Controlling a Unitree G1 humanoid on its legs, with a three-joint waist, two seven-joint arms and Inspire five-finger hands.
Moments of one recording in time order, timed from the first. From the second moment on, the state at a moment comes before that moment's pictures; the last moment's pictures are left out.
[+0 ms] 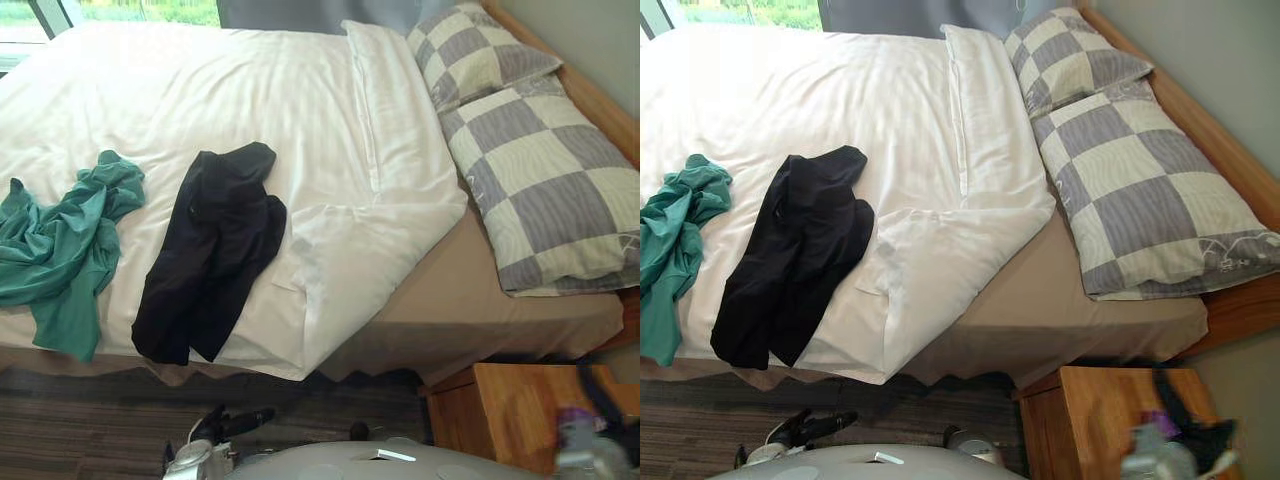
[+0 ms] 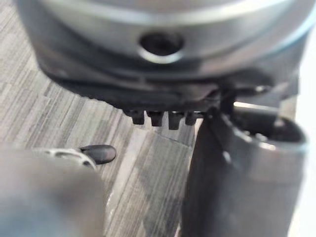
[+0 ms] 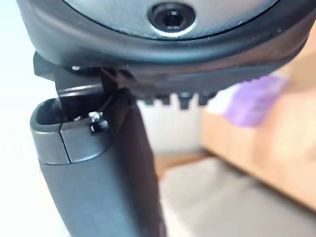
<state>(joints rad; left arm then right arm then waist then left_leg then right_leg) 0.18 0.14 0.22 0.95 -0.08 0.12 -0.01 0.14 -0.27 -0.82 0.60 0.49 -0.17 -0.22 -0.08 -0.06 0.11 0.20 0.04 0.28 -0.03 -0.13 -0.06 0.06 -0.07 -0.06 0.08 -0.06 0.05</state>
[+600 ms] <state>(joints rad) 0.22 0.15 0.14 0.93 -0.09 0.18 0.01 -0.13 -0.64 -0.38 0.33 0.20 -0.07 0.08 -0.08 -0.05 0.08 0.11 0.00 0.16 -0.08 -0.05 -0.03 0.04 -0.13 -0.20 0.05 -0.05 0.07</state>
